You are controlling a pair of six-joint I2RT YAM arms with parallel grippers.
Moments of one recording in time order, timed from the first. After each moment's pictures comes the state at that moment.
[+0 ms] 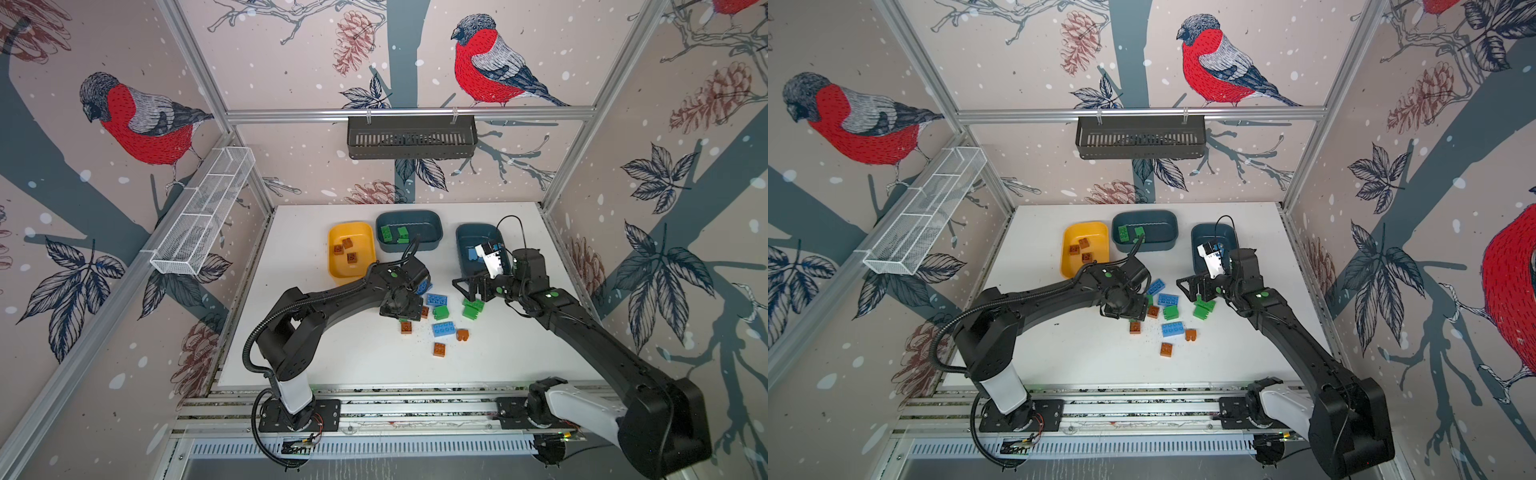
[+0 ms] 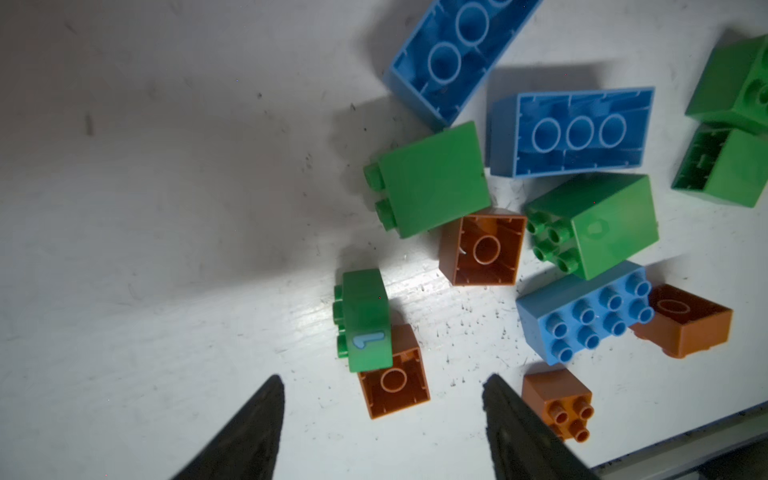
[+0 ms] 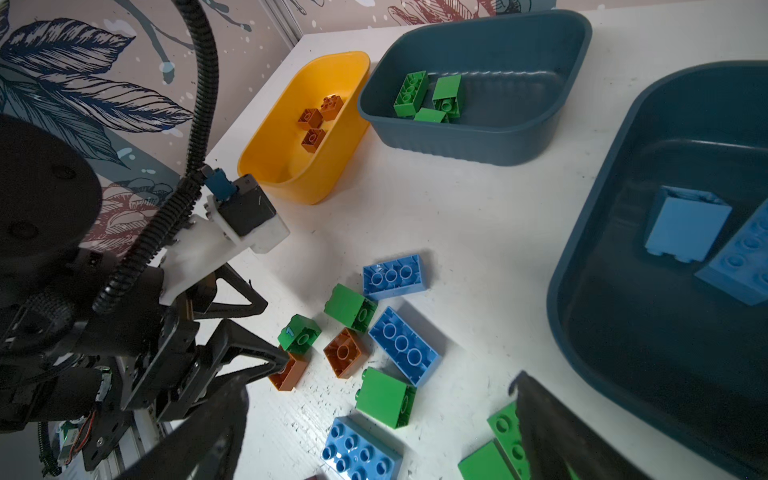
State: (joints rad) left arm -0.85 1.76 1.23 -0.79 0.02 -0.63; right arm 0.29 1.11 0.71 -0.23 -0.56 0.09
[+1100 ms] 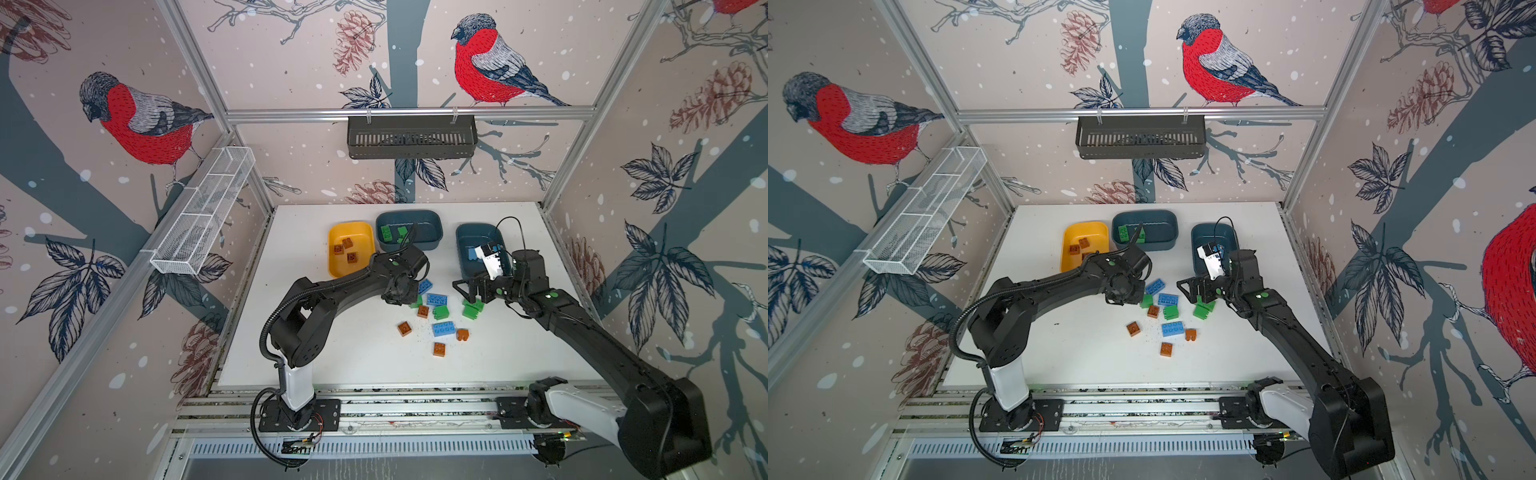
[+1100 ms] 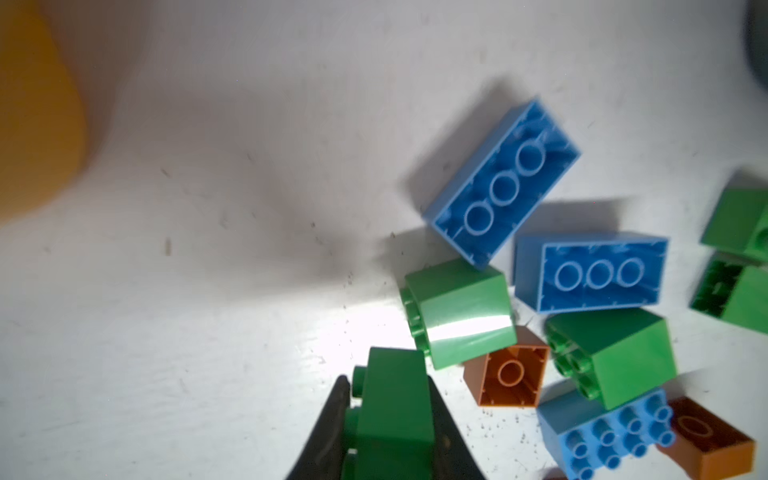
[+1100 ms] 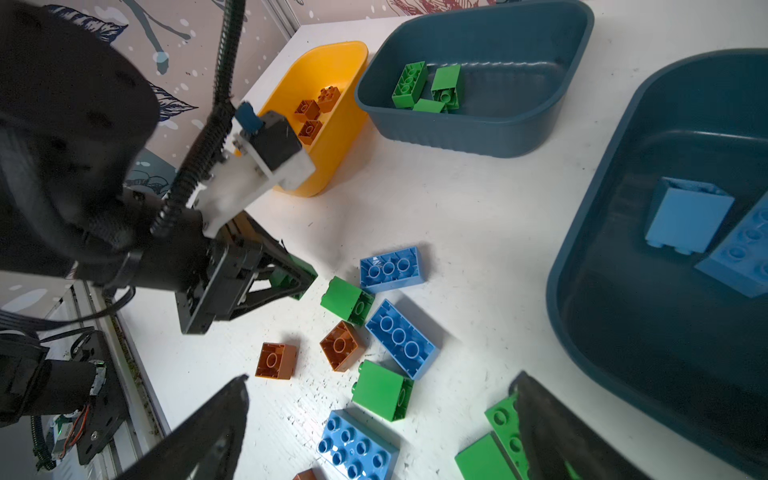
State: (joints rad) left arm -0.74 1.86 1.42 -0.78 -0.06 -0.57; right arm 0.28 1.11 0.72 -0.23 -0.57 0.08
